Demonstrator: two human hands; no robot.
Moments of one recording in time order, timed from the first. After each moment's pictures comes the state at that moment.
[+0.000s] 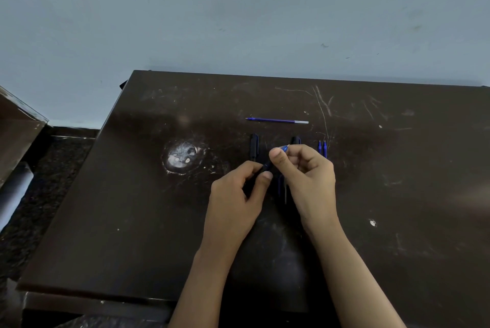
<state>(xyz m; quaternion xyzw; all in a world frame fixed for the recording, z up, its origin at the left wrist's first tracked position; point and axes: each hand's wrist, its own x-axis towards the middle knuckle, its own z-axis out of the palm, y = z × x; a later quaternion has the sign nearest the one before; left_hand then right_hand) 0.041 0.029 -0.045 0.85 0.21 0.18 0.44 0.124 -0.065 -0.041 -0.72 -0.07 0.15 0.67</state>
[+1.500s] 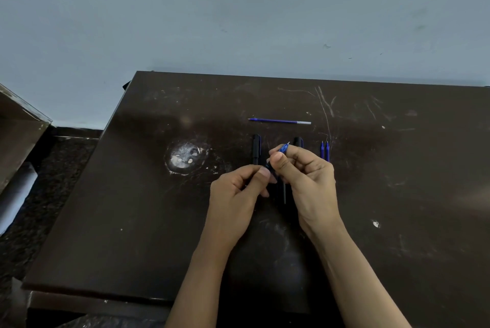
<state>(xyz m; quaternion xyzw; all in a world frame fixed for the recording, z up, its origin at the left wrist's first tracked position) 0.039 0.033 -0.036 0.75 0.24 0.14 0.60 0.120 -0.062 -0.041 -0.59 -0.11 0.20 0.77</state>
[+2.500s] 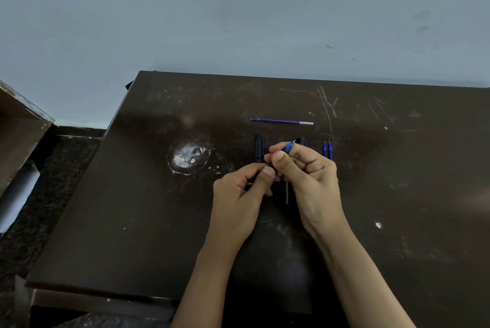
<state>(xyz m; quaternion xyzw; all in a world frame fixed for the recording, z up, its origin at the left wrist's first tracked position) 0.040 0.030 -0.035 0.77 0.22 0.19 0.57 0.120 -0.064 -0.037 -0.56 -0.14 0.23 0.78</state>
